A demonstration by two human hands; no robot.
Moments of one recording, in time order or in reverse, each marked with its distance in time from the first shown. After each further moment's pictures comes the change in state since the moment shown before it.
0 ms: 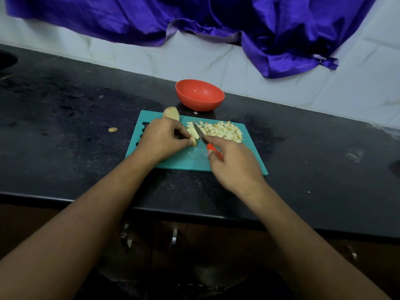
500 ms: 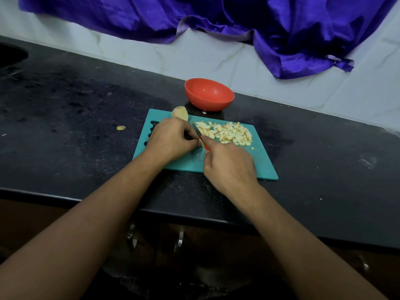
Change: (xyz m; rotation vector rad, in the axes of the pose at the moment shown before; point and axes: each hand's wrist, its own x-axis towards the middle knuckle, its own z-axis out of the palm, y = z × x) left_hand -0.002 0.003 -0.001 0.028 0.009 -0.004; right_hand 0.011 -0.023 0.020 -0.248 -0.028 -0.087
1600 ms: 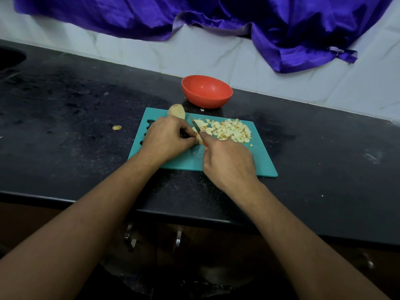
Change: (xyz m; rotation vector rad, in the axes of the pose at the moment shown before) left_hand -0.001 0.004 -0.001 0.049 -0.008 -0.022; right_hand 0.006 0.010 0.004 -0.024 0.021 -0.042
